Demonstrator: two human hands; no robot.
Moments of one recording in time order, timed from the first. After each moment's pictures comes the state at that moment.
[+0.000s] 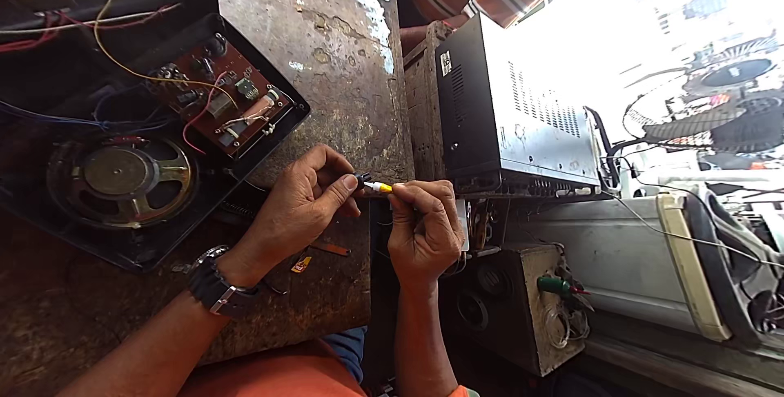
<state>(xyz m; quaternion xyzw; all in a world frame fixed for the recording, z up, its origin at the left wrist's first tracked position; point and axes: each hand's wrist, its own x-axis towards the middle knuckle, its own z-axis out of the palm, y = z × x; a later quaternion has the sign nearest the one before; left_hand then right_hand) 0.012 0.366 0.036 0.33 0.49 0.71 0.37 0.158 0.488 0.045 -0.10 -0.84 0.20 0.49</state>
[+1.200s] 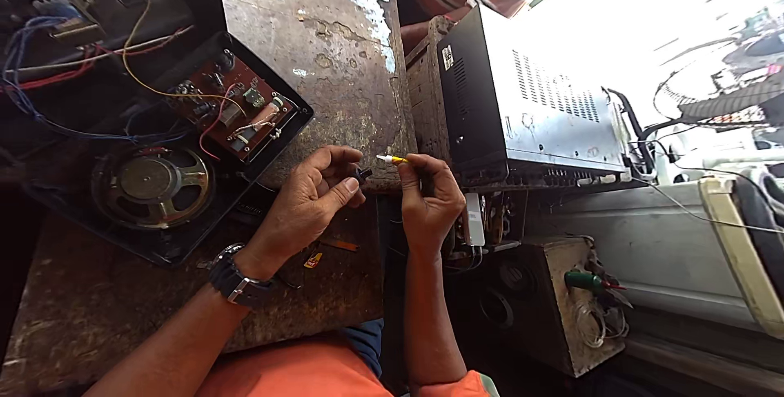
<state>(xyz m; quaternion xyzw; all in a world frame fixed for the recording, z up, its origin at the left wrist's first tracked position) 0.011 0.363 0.037 0.35 0.48 0.71 0.38 0.146 0.518 0.025 -0.20 -0.80 0.27 0.49</state>
